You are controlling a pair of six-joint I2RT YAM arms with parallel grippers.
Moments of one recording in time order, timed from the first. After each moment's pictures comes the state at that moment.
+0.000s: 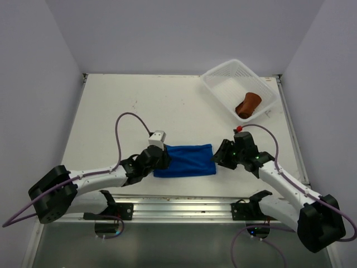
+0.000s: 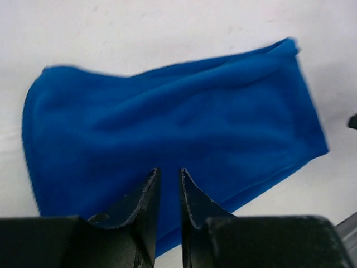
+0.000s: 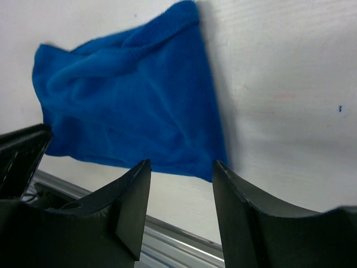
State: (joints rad) left arm -0.95 1.23 0.51 0.18 -0.30 -0.64; right arm 0.37 1.00 0.51 -0.38 -0.20 0.81
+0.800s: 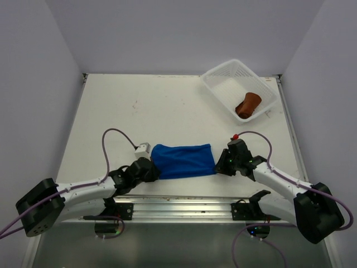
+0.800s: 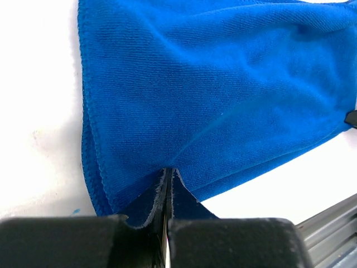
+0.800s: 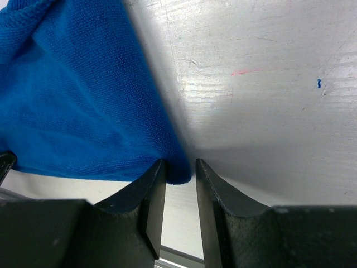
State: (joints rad) left arm -0.92 1.04 0.25 0.06 -0.26 -0.91; right arm 0.48 1.09 0.40 -0.30 -0.10 0.84
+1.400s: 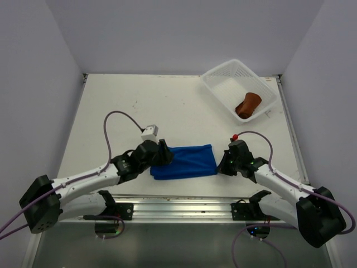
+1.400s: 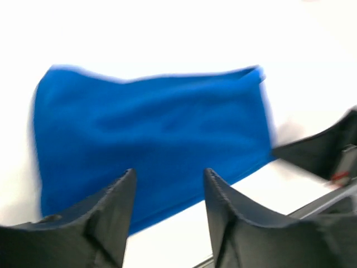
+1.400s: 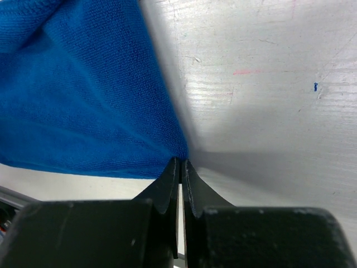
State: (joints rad) left arm -0.91 1.03 0.47 -0.12 -0.28 -0.89; right arm 0.48 1.05 0.39 -0.32 -0.09 0.77
